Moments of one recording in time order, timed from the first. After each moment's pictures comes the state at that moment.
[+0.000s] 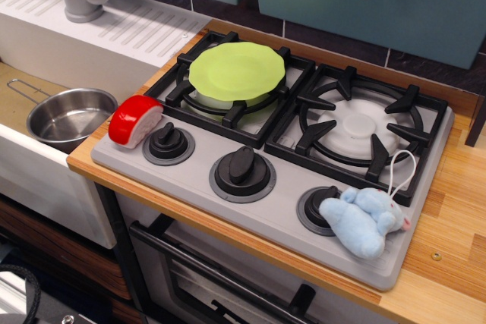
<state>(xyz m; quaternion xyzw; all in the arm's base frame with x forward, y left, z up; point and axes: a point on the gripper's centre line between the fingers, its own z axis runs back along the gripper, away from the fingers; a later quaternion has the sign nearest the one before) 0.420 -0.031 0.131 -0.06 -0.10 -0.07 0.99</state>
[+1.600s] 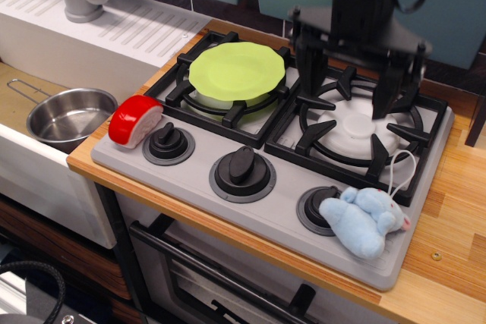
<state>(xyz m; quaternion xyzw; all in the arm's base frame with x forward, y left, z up) 0.303 -0.087 0.099 -0.02 -0.08 -0.03 1.00</state>
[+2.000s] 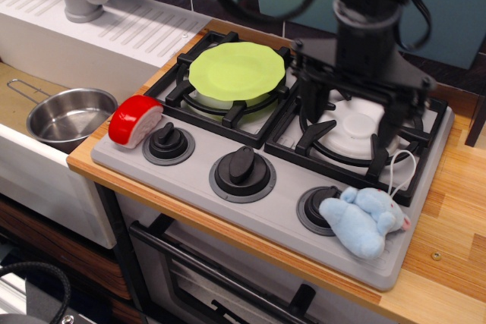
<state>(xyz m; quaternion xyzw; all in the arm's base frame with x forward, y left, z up) 0.292 -0.106 0.085 -0.02 -0.10 -0.02 1.00</state>
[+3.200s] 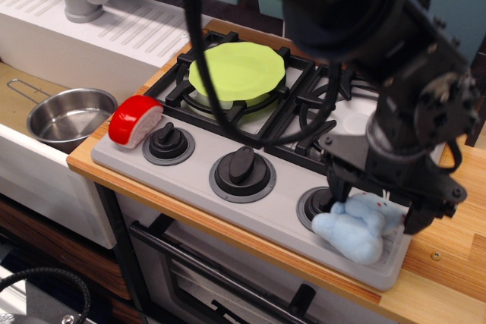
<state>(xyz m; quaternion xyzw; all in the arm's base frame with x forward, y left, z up) 0.261 -0.143 0.032 -0.01 -0.16 -0.02 0.99</state>
